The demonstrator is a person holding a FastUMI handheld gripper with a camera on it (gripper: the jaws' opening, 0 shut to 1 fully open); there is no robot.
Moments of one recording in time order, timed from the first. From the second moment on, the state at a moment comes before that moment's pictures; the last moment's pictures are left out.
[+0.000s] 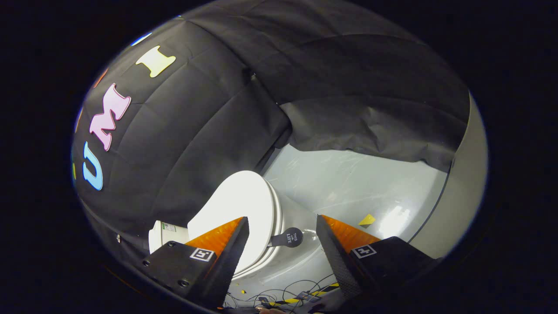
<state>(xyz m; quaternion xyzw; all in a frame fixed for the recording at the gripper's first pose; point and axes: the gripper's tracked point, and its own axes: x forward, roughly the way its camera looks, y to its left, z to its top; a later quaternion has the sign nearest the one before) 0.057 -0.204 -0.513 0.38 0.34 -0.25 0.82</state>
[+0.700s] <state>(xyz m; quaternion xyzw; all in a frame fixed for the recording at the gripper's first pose) 0.066 -0.181 -0.587 0.50 0.37 -0.21 0.76</state>
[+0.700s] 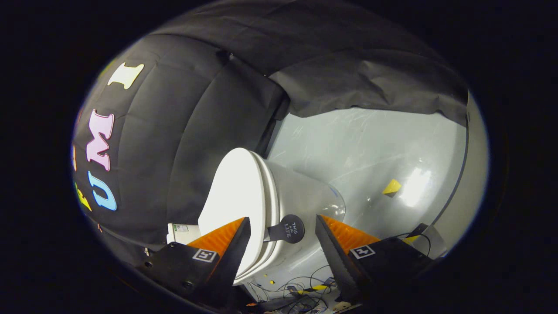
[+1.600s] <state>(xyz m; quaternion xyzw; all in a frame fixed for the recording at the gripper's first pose) 0.072 -0.170 -0.626 0.60 0.37 -0.17 0.69</state>
